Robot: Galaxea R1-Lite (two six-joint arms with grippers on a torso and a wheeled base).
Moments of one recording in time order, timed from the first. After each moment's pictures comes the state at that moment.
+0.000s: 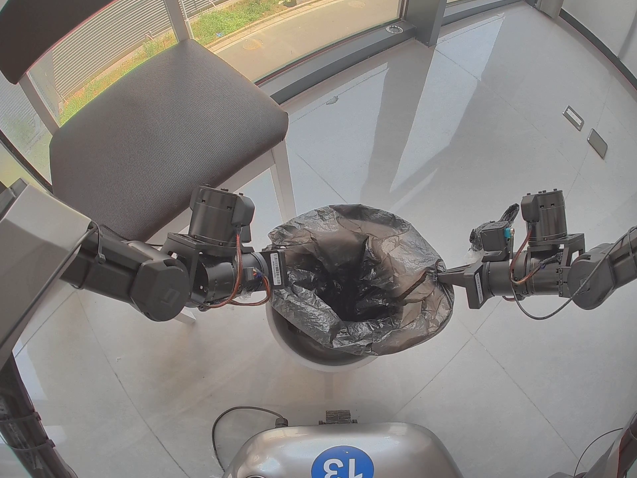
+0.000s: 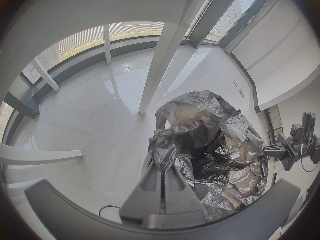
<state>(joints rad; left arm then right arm) -0.50 1.99 -1.14 -0.28 0.07 -0.36 0.28 1.85 -0.90 -0.39 0.39 -0.16</state>
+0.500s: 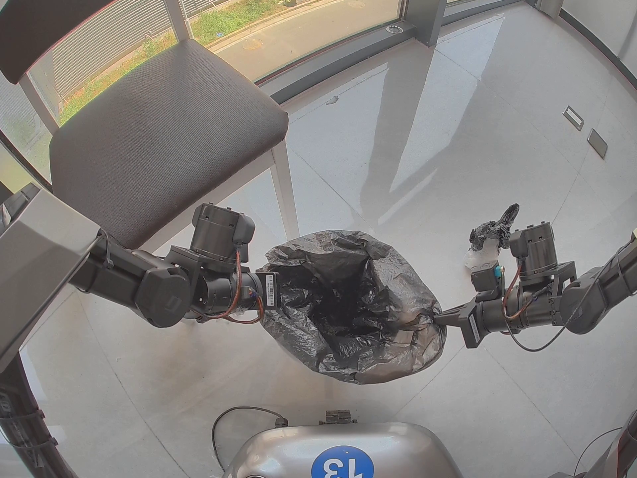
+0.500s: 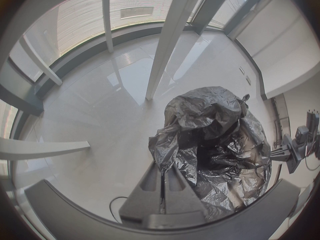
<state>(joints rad) -0.49 2.02 -1.11 -0.21 0.08 -0.32 0.30 1.89 -0.78 -0.38 0.39 -0.22</state>
